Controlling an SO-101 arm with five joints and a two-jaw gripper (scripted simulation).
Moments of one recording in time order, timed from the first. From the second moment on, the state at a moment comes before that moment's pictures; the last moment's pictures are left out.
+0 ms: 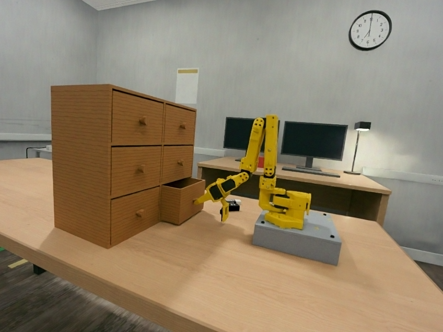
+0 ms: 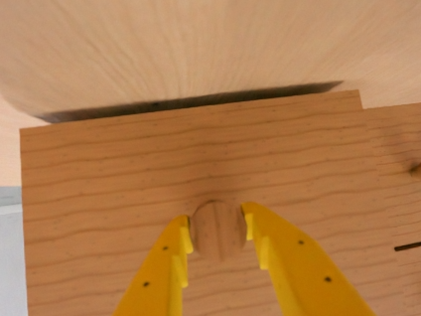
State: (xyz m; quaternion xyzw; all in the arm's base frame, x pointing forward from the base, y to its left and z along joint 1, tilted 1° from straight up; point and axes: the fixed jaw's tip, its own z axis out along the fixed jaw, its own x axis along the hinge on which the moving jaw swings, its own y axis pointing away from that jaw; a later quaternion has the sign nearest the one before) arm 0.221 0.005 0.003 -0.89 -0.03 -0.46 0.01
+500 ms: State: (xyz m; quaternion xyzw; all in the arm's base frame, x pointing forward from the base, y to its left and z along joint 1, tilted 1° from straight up) arm 0.213 0.005 0.003 -0.89 -0.03 -0.46 0.01
